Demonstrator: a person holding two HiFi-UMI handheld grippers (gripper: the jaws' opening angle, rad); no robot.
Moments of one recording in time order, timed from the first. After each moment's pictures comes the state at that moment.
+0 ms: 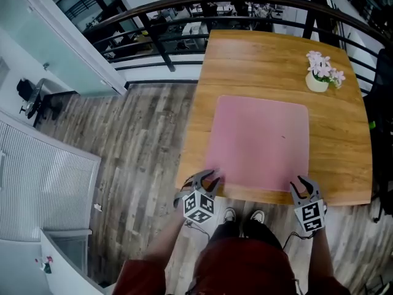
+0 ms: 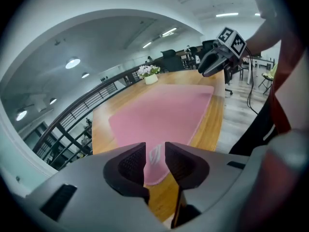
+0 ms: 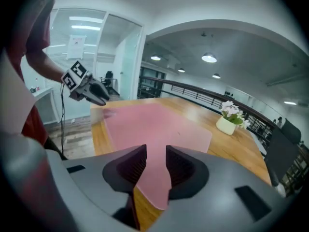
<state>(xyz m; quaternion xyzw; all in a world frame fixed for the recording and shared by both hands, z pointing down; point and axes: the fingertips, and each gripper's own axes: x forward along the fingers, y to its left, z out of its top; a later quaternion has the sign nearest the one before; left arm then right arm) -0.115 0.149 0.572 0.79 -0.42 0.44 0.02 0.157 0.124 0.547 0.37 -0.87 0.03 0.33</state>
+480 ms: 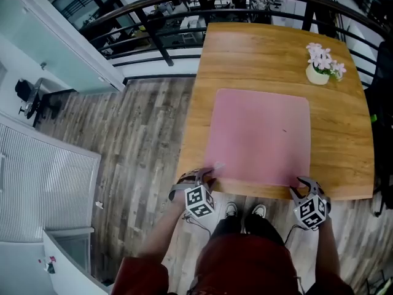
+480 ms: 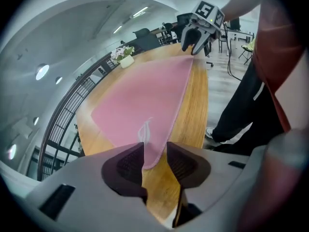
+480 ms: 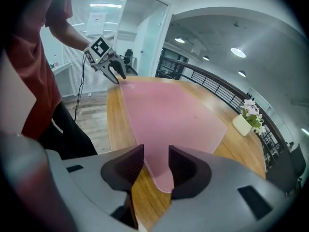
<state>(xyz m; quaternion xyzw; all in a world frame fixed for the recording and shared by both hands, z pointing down) -0.130 0.165 0.620 0.76 -0.31 0.57 -0.02 0.169 0.146 0.600 0.27 -0.85 -0.01 0.46</state>
